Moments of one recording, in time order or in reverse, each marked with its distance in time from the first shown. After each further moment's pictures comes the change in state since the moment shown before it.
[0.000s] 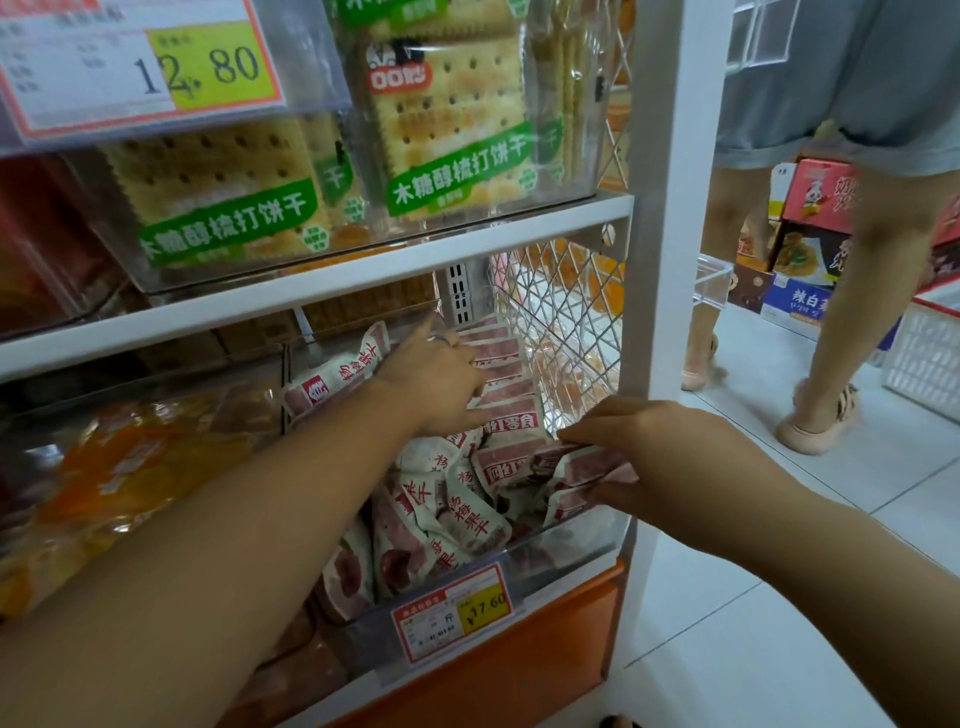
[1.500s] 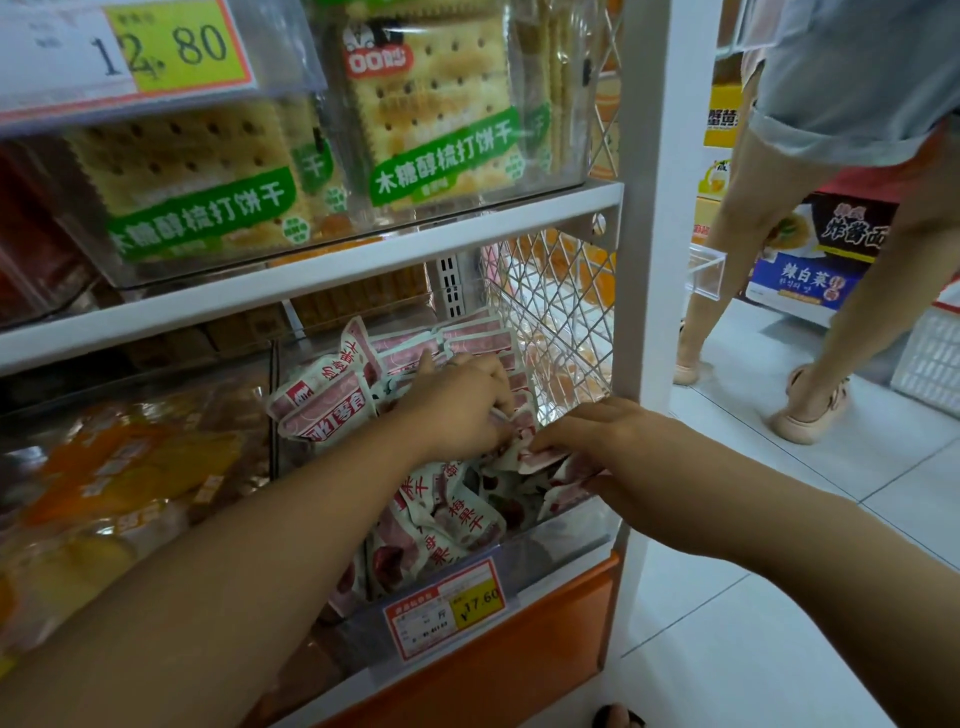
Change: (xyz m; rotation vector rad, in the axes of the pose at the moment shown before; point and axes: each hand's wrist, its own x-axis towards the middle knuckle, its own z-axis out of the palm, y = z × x) left_hand -0.011 0.034 0.000 -0.644 0.086 -0.061; right_hand 0.002 0.002 0.011 0.040 -0.016 -0.129
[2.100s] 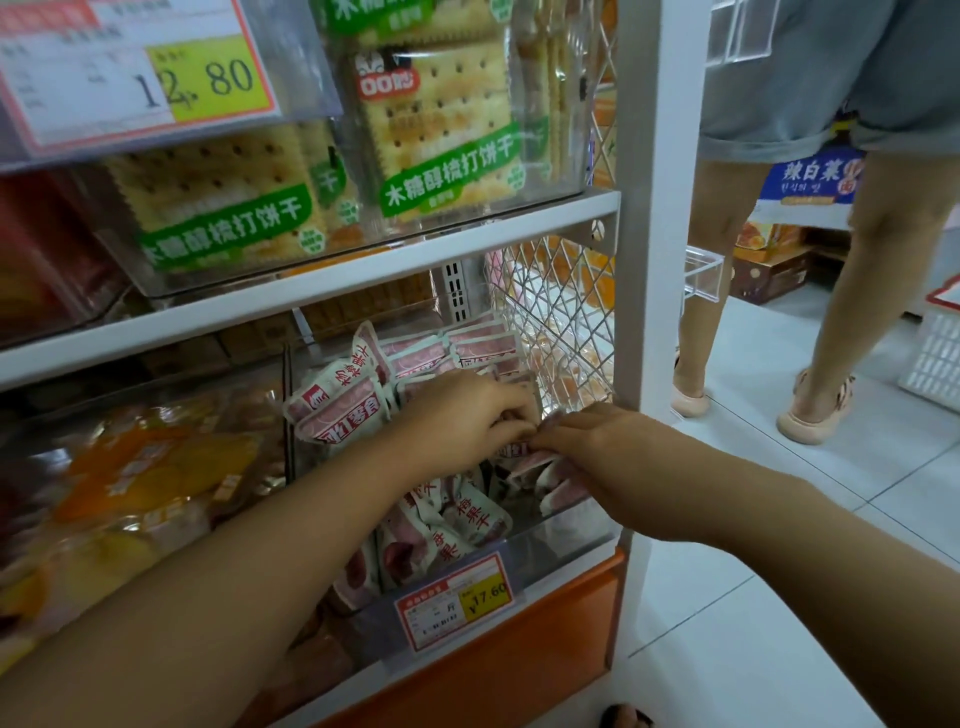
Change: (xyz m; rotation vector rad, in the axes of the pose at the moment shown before) left_hand -0.022 0.008 -0.010 -0.104 0.132 0.192; right_hand 0.013 -0.002 0.008 -0.080 -0.101 -0.024
